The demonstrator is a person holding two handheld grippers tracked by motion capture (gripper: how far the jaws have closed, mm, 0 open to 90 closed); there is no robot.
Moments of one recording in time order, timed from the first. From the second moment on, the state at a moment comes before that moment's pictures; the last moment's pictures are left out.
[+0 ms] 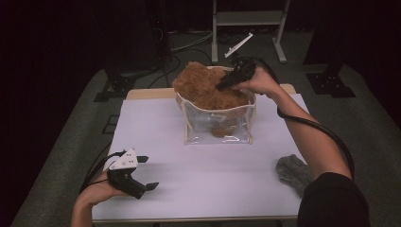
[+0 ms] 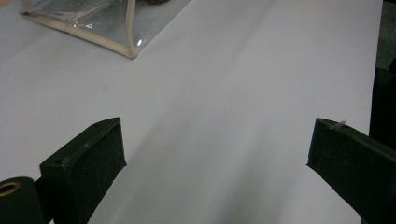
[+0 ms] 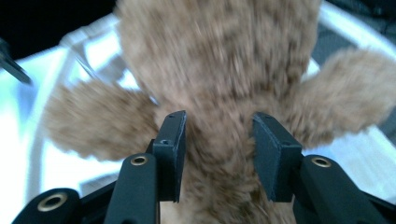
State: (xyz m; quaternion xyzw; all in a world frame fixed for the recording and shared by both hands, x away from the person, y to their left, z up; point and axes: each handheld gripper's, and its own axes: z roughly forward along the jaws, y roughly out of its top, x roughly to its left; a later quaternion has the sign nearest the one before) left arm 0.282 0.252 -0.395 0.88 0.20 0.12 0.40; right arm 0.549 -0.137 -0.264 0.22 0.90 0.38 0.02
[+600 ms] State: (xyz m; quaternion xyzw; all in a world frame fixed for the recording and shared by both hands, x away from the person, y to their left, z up) left arm 0.282 0.252 -0.396 0.88 0.21 0.12 0.41; right arm 0.560 -0.074 -0.231 0.17 0.86 0.47 0.04
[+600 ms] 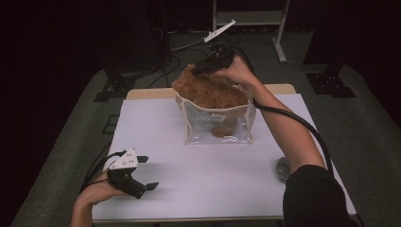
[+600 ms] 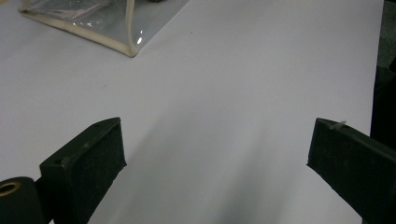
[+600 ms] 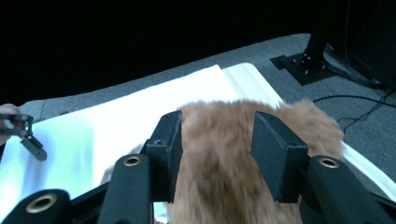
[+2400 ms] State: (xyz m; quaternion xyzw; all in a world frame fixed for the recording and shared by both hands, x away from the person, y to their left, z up) left arm 0.280 0.249 -0.393 0.88 0.20 0.12 0.41; right arm 0.510 -0.135 -0.235 0.19 0.89 0.41 0.03
